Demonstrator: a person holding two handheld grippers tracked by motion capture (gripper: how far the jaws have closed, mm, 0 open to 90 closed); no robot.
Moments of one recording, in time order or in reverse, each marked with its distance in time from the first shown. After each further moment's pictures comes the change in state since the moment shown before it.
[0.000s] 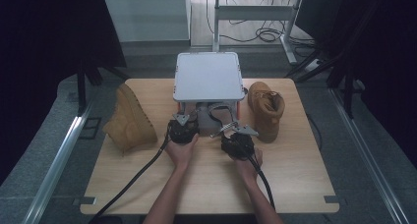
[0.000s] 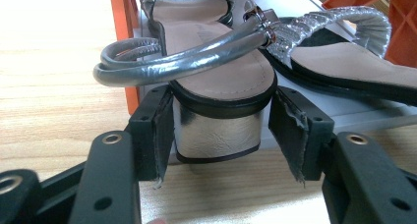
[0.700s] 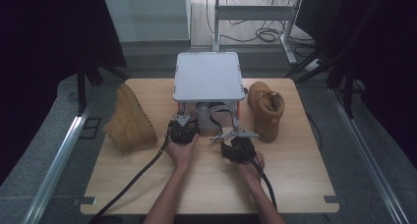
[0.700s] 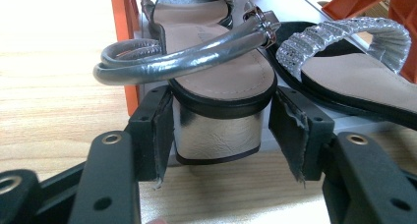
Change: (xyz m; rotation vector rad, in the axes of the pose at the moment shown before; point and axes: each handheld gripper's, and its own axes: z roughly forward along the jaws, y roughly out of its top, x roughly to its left) left arm 0.000 -0.002 0.001 -0.018 0.003 -0.002; right arm -0.004 -0.011 -0.003 0.080 0.073 -0.052
